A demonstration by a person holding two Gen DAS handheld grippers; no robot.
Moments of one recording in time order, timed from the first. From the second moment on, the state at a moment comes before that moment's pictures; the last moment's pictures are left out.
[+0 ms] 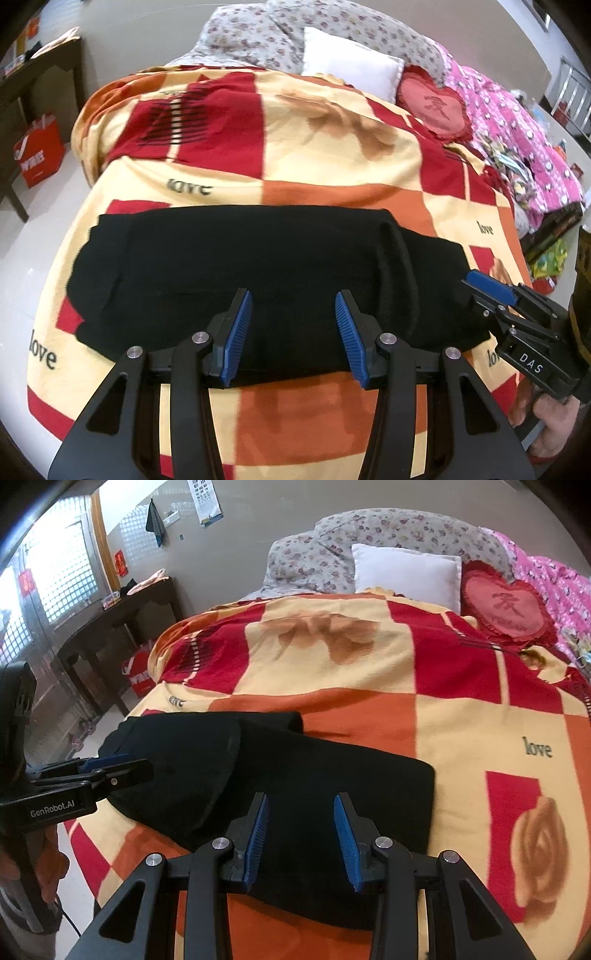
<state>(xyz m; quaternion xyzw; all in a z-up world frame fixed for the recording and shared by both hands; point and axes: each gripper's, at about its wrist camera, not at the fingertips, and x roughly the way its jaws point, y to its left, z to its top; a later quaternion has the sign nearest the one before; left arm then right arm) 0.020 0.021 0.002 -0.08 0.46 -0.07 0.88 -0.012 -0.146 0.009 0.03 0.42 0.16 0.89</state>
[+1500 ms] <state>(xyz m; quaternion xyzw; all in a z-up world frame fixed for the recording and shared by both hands) -0.037 0.152 -0.028 -0.31 0.45 0.02 0.84 0.072 0.026 0.010 -0.06 0.43 0.36 0.83</state>
